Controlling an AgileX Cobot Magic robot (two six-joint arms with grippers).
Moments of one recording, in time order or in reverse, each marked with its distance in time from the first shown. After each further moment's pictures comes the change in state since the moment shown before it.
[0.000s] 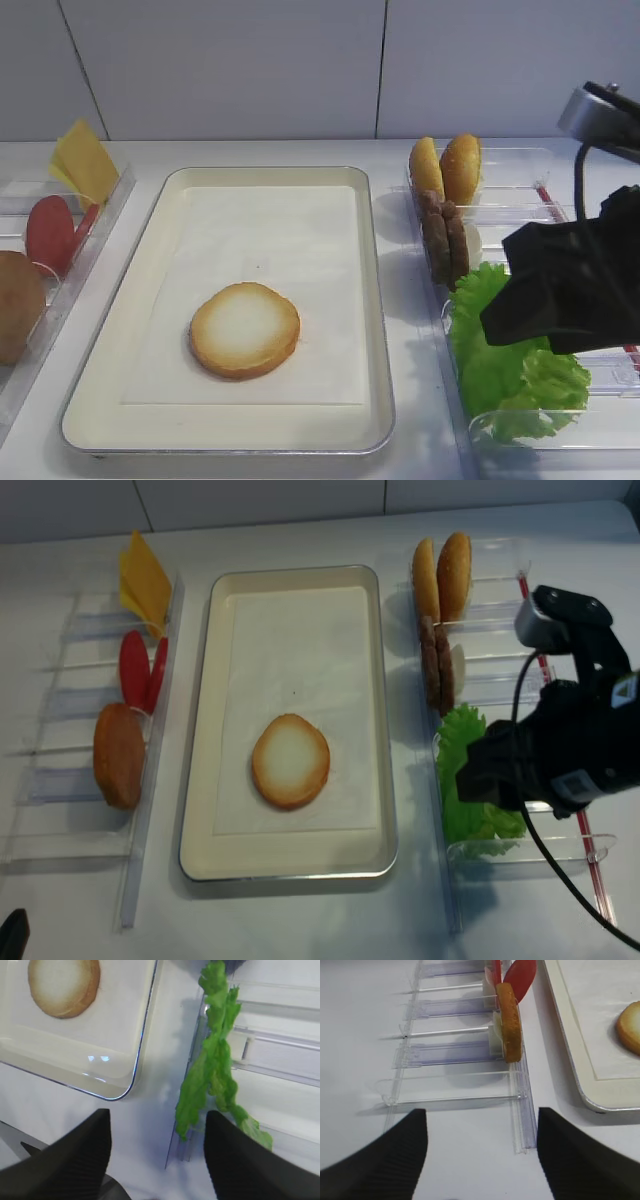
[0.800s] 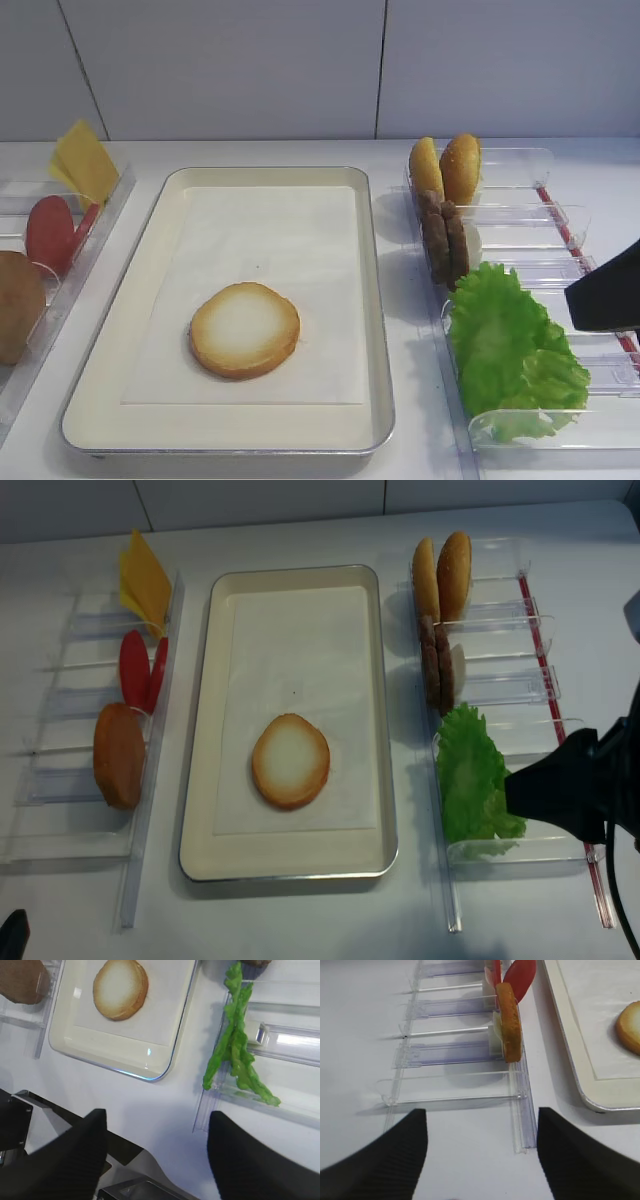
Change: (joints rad) left arm 0.000 0.000 0.000 0.000 0.000 0.000; right arm -0.300 -0.272 0.000 0.178 0.286 -0.206
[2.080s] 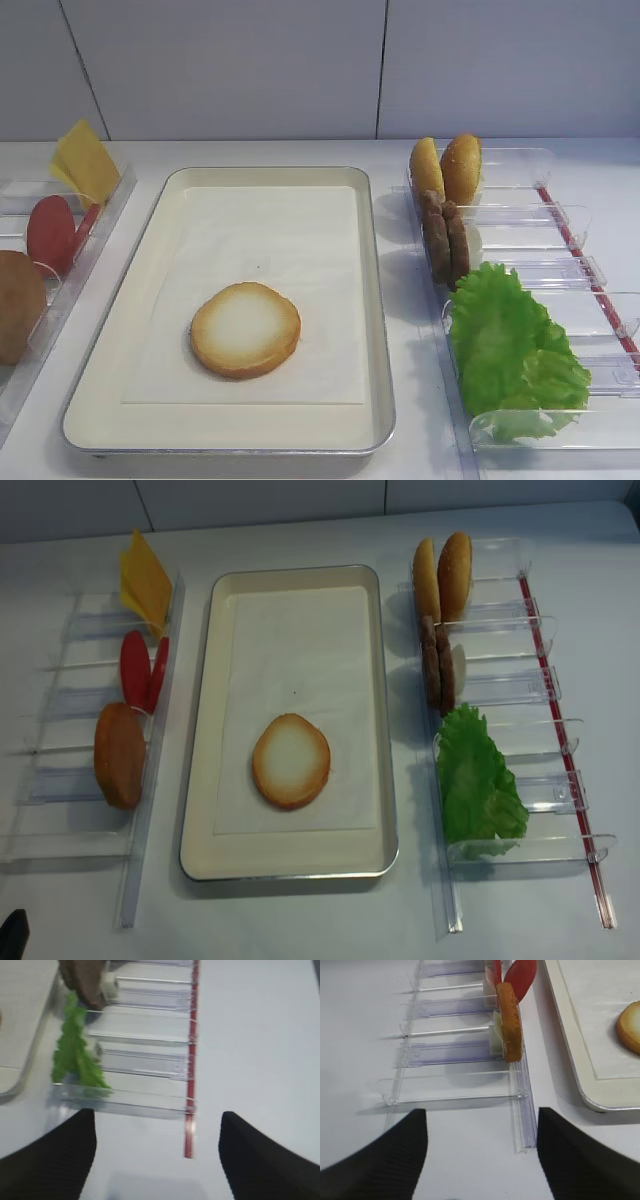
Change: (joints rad) left arm 0.000 0.000 0.000 0.000 0.000 0.000; right arm -0.029 -0.542 0.042 -0.527 0.032 0.167
